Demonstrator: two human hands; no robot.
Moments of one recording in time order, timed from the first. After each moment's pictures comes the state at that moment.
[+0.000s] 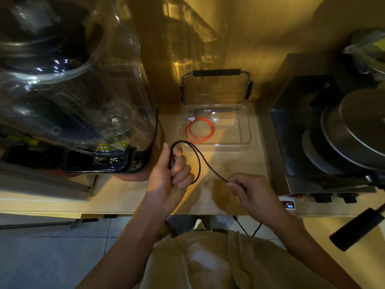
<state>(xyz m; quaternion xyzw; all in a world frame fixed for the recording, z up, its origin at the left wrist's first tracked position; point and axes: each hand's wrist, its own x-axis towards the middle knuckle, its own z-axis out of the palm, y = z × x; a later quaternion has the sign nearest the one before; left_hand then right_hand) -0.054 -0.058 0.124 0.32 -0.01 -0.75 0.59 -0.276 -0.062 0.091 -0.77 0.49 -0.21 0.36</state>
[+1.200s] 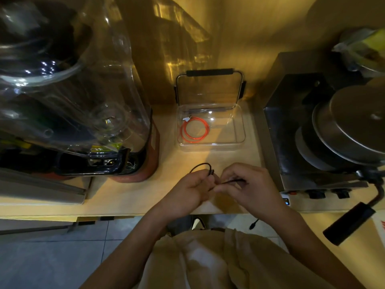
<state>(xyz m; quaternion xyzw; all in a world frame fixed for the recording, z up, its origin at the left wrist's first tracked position) -0.084 -0.040 0.121 0.50 -0.49 -0.65 0.29 -0.269 -0.063 0.124 -0.76 0.44 -0.32 0.36</state>
